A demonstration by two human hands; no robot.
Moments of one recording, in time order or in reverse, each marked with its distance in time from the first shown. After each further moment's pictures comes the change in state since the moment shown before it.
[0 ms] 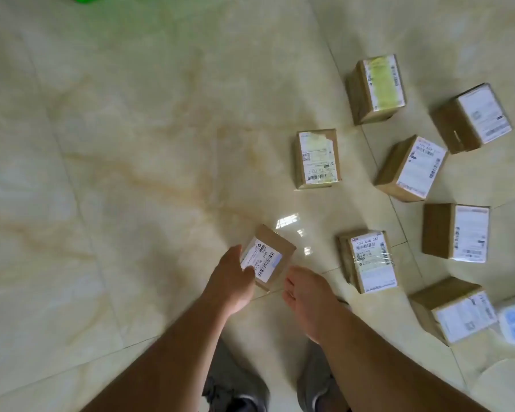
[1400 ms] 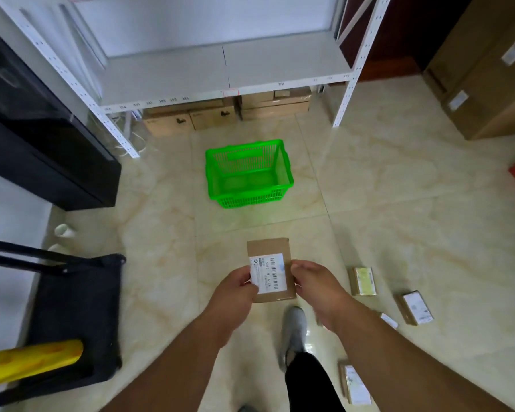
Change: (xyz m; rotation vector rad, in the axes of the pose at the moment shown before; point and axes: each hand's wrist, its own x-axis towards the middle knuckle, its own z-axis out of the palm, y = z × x) left_hand -0.434 0.229 -0.495 -0.663 0.099 0.270; right_hand -0.579 -0.334 0.180 -0.471 -0.226 -0.623
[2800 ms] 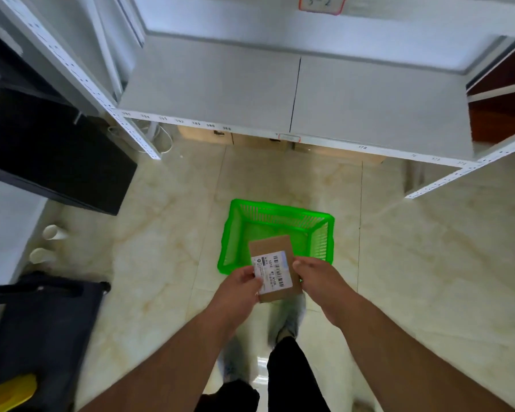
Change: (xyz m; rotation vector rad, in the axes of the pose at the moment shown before) left_hand 0.422 0.270 -0.160 -0.426 0.228 -0.222; right_hand 0.459 -0.353 0.027 -0.365 -0.212 0.095
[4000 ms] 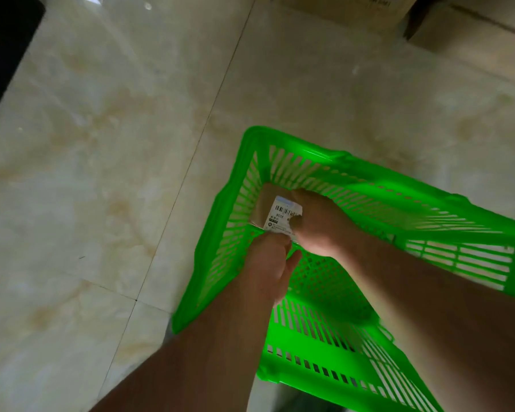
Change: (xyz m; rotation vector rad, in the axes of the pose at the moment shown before) left_hand 0.576 -0.223 0.000 -0.859 0.158 -0.254; right_hand 0.572 0.132 0.114 -0.986 -0.116 -0.245
